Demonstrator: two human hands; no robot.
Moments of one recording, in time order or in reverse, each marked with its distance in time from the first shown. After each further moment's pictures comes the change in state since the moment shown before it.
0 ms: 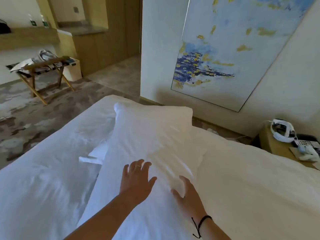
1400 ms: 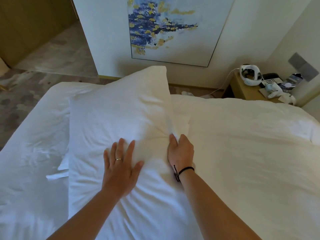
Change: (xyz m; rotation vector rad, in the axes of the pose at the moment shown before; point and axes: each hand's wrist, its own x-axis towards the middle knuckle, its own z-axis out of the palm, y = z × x) left_hand 0.085 -0.058 0.053 -0.015 0.035 0.273; right_hand 0.121 -0.032 0.020 0.202 0.682 0.235
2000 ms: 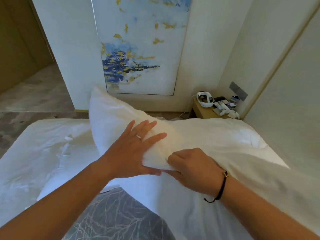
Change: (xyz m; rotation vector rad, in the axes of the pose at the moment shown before) left_hand -0.015 0.170 -0.217 0.051 0.182 0.923; right_hand -0.122 -0.076 -0.298 -0.626 -0.192 -1.152
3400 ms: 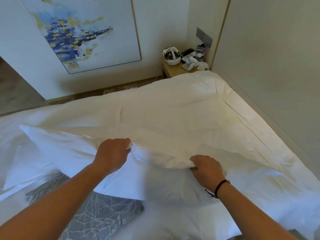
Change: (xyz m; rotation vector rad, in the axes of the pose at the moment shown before) left_hand 0.072 0.220 0.153 0.083 -0.315 -0.334; right_hand -0.374 0.139 0.089 0.183 -0.258 0.947
